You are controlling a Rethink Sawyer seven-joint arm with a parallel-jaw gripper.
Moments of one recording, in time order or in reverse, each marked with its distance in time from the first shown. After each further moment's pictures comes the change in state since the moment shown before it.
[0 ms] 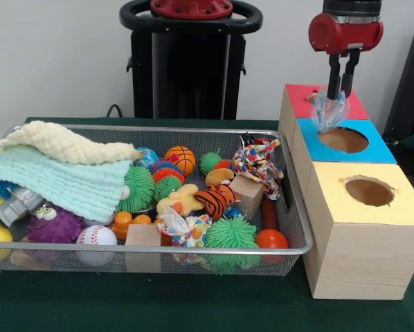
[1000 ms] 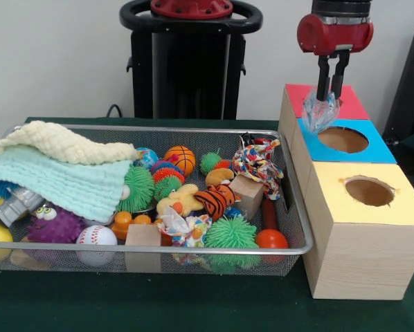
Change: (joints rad) arm -0.035 0.000 0.006 0.002 0.000 0.000 0.000
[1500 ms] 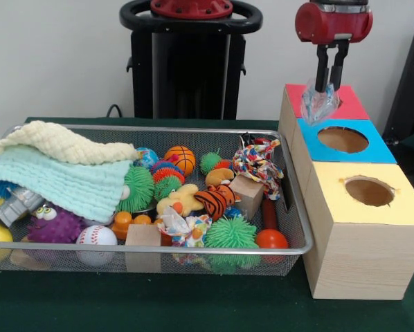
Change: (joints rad) arm -0.012 -0.035 0.000 0.015 0.000 0.000 0.000
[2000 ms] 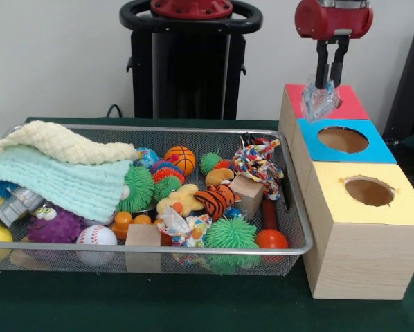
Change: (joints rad) arm -0.003 -0.018 0.000 0.004 0.000 0.000 0.000
